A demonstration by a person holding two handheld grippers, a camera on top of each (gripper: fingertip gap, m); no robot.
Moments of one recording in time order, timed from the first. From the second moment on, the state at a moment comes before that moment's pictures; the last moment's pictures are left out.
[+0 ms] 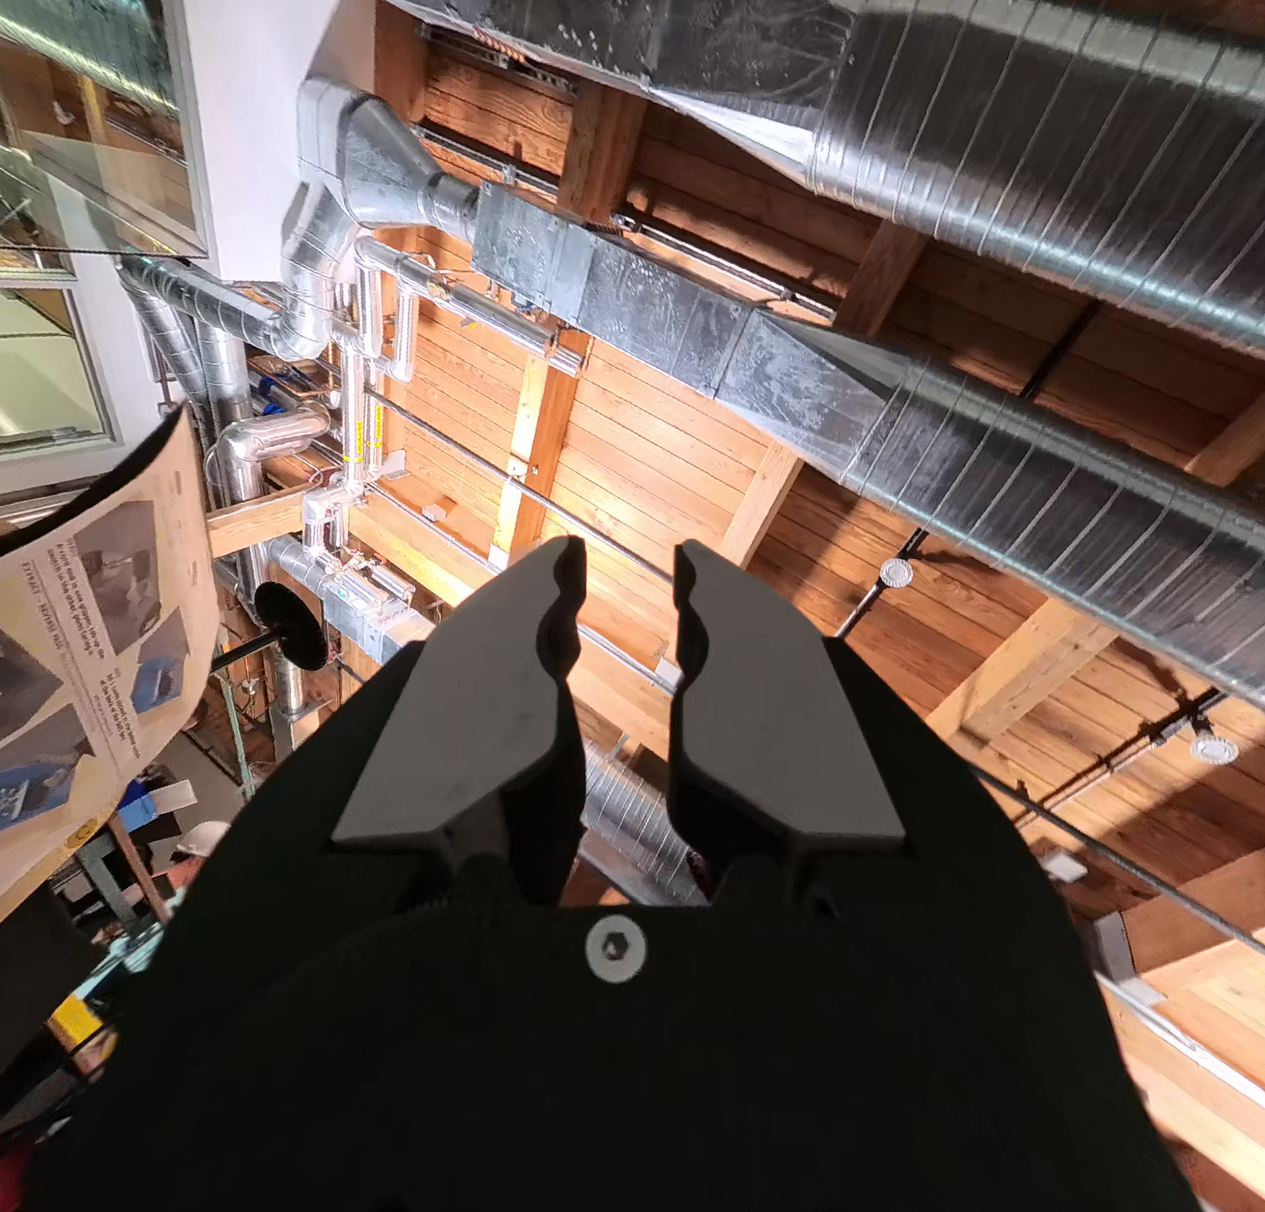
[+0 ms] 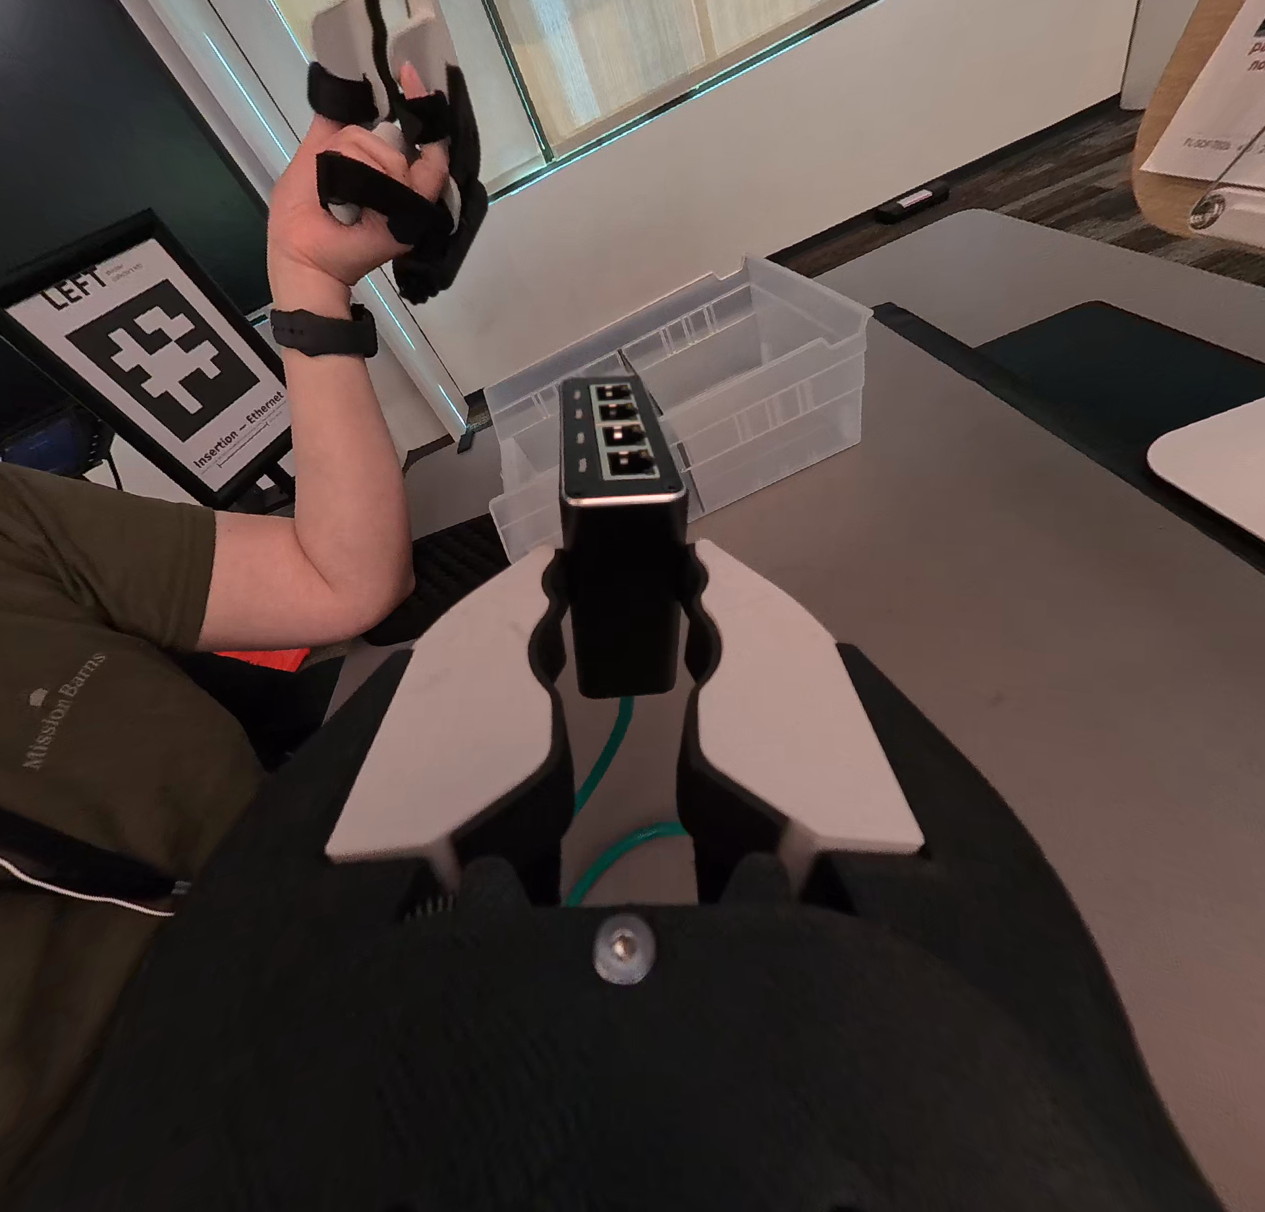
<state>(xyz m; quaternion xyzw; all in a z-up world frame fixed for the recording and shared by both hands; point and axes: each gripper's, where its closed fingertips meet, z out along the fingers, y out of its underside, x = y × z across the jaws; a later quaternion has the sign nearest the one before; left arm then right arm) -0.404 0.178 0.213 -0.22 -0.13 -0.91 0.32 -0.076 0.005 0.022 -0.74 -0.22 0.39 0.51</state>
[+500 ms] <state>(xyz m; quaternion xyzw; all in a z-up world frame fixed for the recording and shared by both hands) -0.377 0.186 0.206 -0.32 -0.10 -0.82 0.46 -0.074 0.007 0.016 -0.75 -0.21 0.39 0.50</state>
